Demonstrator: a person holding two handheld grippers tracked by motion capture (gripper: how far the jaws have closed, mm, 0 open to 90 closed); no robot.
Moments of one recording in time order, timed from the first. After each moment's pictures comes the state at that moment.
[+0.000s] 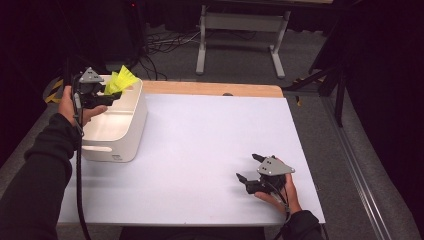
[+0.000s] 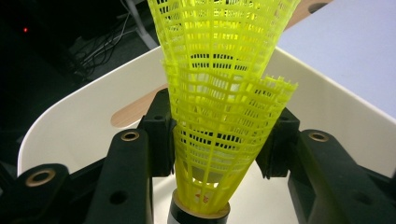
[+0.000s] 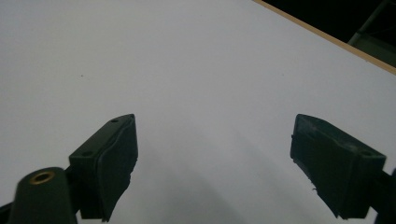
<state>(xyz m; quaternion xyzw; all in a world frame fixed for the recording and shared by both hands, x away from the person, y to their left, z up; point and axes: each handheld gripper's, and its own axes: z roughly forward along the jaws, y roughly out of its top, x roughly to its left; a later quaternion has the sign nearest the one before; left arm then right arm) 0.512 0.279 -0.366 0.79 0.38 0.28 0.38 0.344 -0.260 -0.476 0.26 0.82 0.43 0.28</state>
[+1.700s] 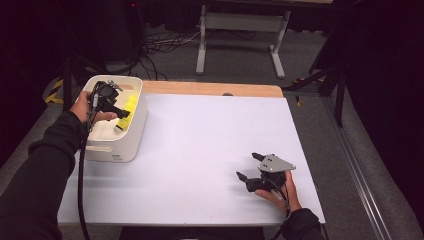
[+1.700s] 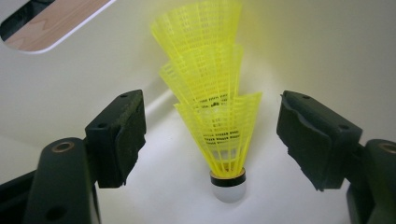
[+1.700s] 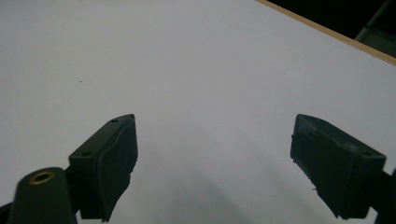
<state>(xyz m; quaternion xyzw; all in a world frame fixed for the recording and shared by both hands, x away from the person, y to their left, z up) 0.545 0.257 -0.400 0.88 0.39 0.17 0.22 0.350 -0.262 -0.476 0.27 0.82 0.44 0.26</state>
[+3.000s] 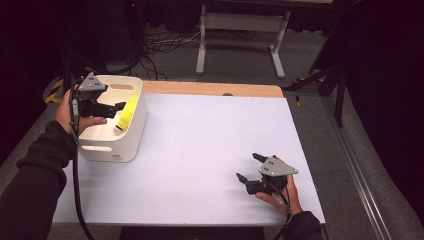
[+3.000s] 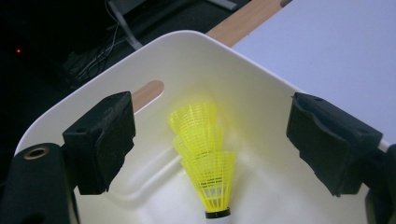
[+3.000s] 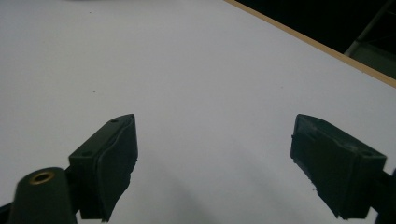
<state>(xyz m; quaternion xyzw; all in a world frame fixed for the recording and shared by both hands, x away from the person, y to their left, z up) 0.481 0.269 -0.356 0.82 0.33 0.29 0.38 0.337 -0.259 -0.467 0.26 0.81 0.44 0.28</state>
